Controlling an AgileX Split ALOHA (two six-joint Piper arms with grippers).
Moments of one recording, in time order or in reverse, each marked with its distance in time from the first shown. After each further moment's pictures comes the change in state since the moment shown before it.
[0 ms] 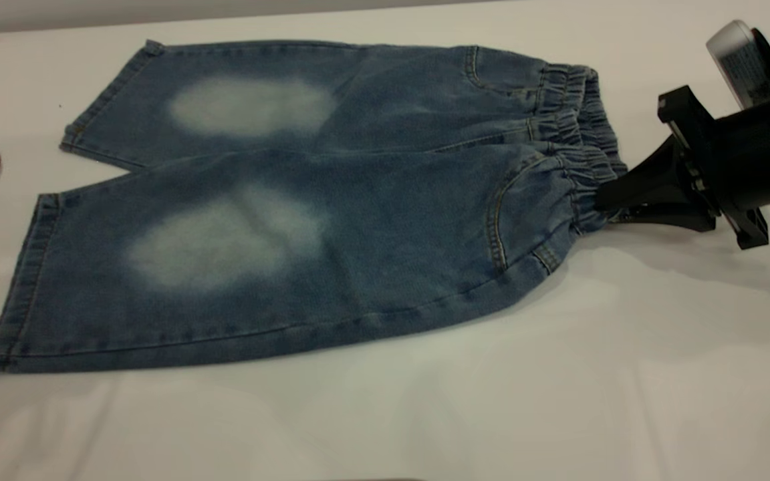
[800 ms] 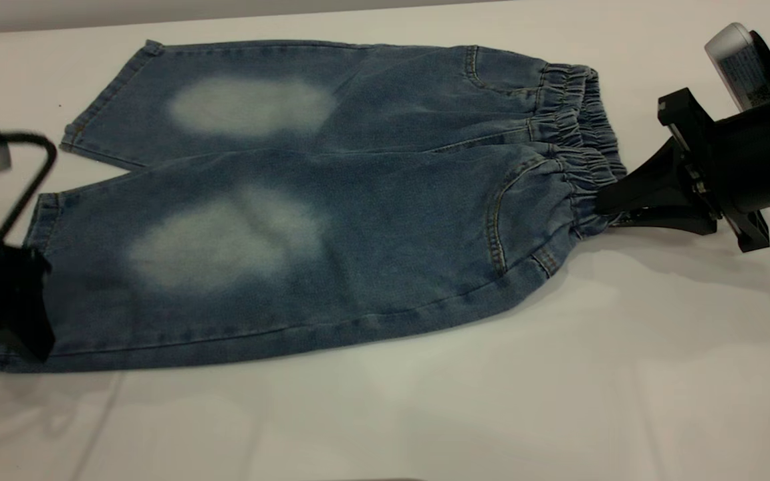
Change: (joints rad) left arm 0.000 0.431 0.071 0.145 -0.278 -0.010; right arm 0.000 0.000 0.000 -0.020 -0.001 0.013
